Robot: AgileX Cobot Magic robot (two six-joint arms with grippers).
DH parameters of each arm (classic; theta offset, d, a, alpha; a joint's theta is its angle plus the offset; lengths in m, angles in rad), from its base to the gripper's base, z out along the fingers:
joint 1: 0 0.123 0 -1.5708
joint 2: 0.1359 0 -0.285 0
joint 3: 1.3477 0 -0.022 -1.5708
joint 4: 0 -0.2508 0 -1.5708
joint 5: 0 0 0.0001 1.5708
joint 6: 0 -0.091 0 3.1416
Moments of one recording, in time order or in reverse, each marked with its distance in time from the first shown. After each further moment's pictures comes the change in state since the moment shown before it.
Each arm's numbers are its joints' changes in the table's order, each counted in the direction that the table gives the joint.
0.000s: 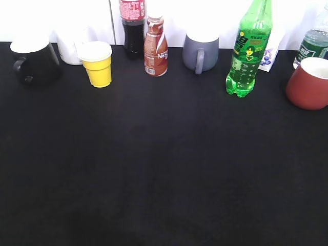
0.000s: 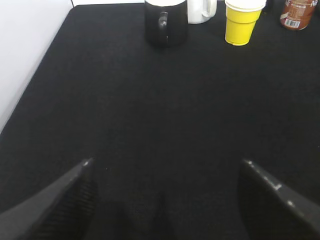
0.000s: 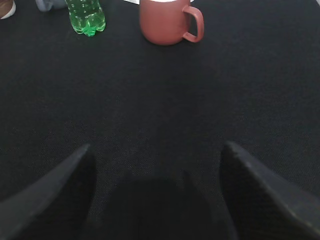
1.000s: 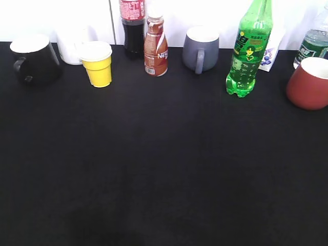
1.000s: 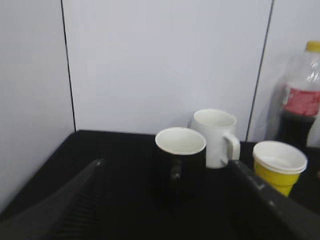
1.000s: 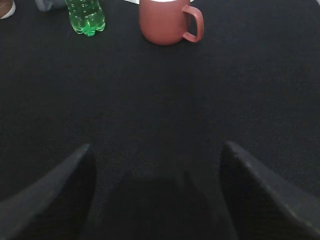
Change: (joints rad) left arm 0.000 0.834 0.257 0.062 1.499 0.036; right arm 0.000 0.000 0.000 0.000 0.000 0.000
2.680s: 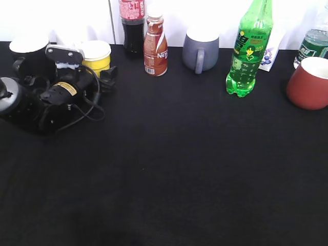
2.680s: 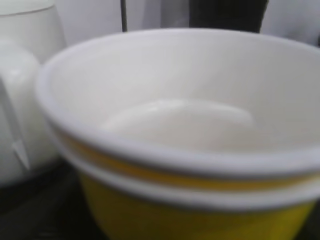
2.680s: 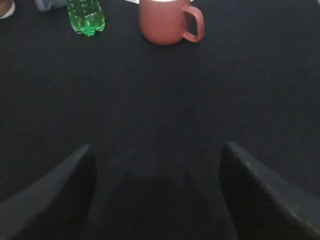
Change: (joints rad) left arm -0.266 1.468 -0.856 -0.157 0.533 0.056; right arm 0.000 0.000 0.000 0.000 0.000 0.000
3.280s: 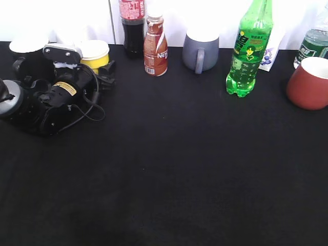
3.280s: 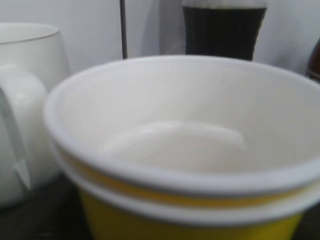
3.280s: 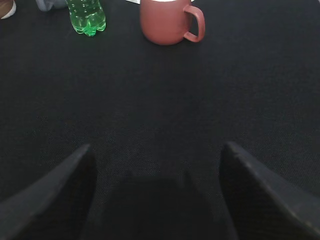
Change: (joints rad) left arm 0.000 0.014 0.000 -0.001 0.102 0.000; right arm 0.000 0.000 0.000 -0.003 0.000 0.000
